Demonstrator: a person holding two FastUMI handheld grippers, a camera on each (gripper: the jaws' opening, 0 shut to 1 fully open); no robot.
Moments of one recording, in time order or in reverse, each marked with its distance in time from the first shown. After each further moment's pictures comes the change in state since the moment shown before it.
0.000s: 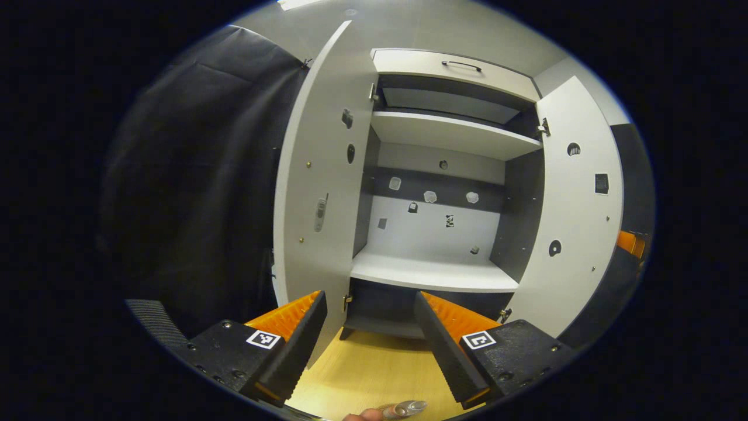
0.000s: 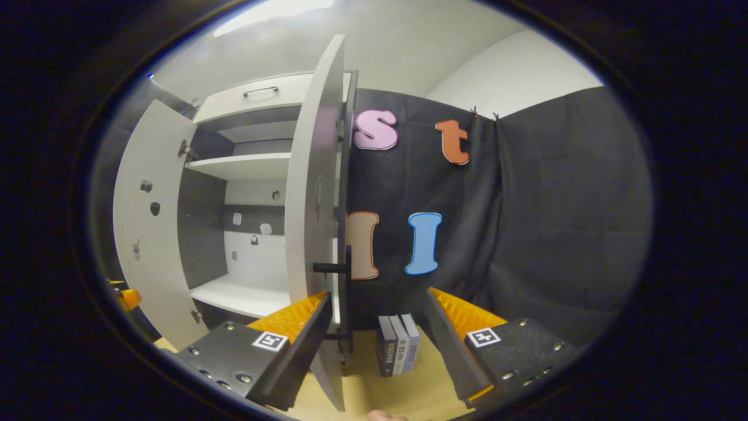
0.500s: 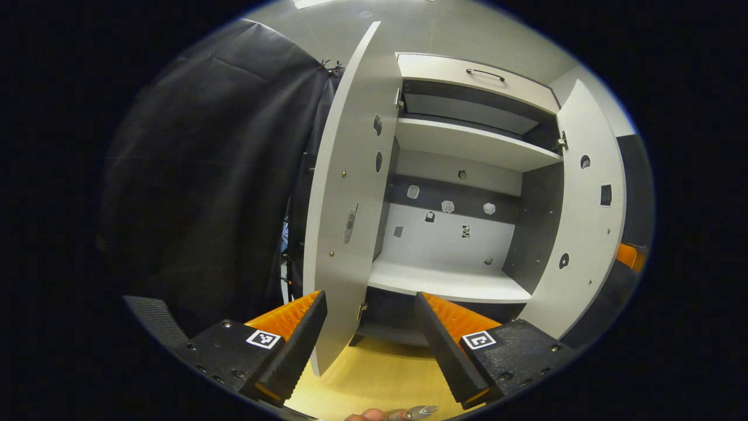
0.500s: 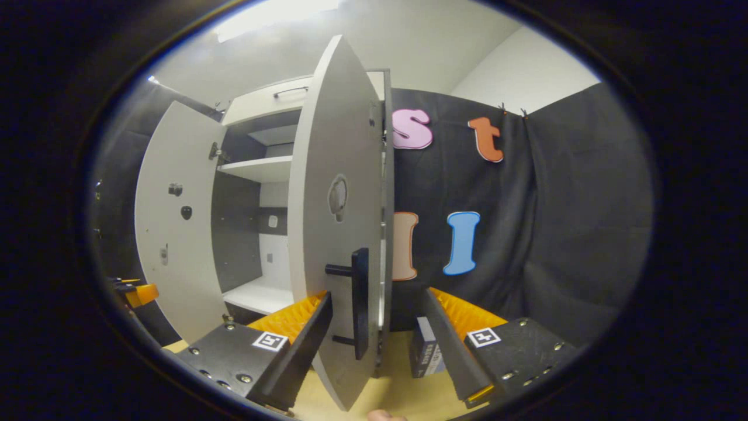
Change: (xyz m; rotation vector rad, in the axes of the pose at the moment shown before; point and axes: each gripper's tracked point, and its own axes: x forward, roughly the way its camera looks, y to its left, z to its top) left arm 0.005 0.029 0.012 -0.031 -0.023 0.036; right arm 0.004 0.077 -0.001 0.012 -0.001 0.163
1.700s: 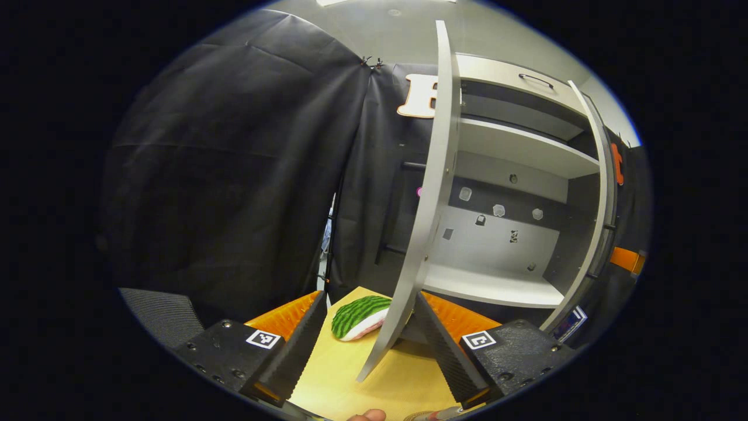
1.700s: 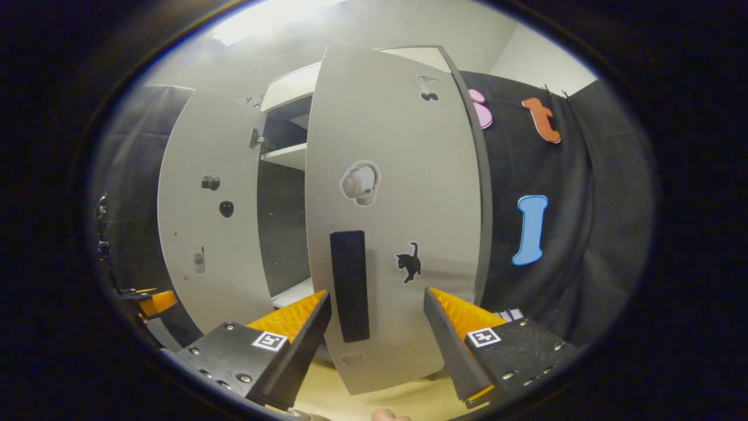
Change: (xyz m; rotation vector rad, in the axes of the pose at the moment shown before) left arm 0.019 0.088 0.000 -0.051 0.004 0.169; right arm 0.052 0.116 -0.021 0.054 0.071 0.211
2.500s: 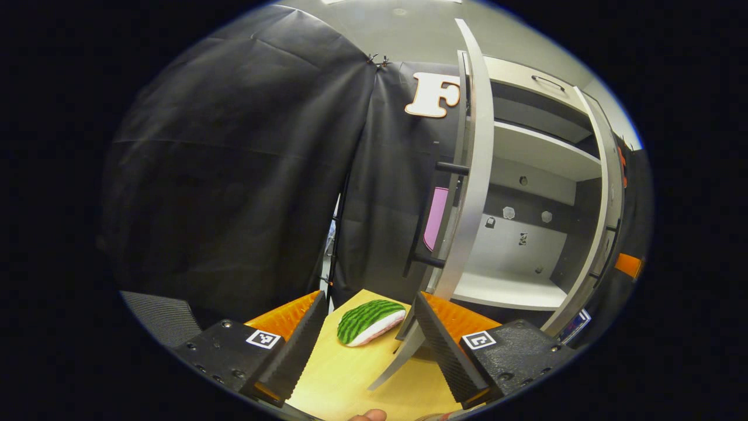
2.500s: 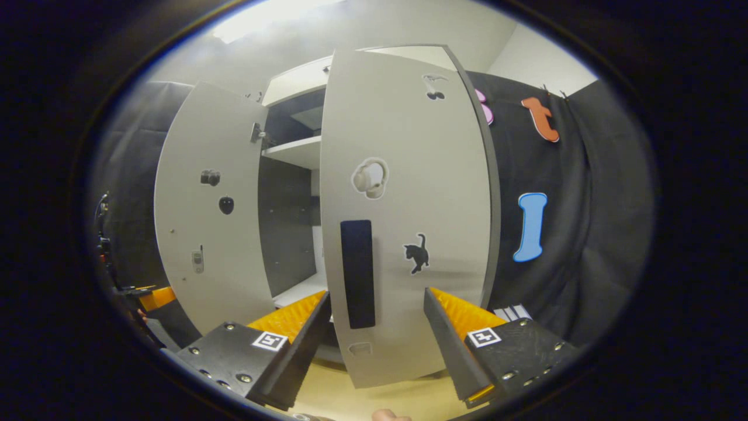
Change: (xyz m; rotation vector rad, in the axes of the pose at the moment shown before) left arm 0.023 0.017 0.001 -0.006 -0.002 -0.002; right arm 0.001 0.017 -0.006 -0.003 0.000 -0.038
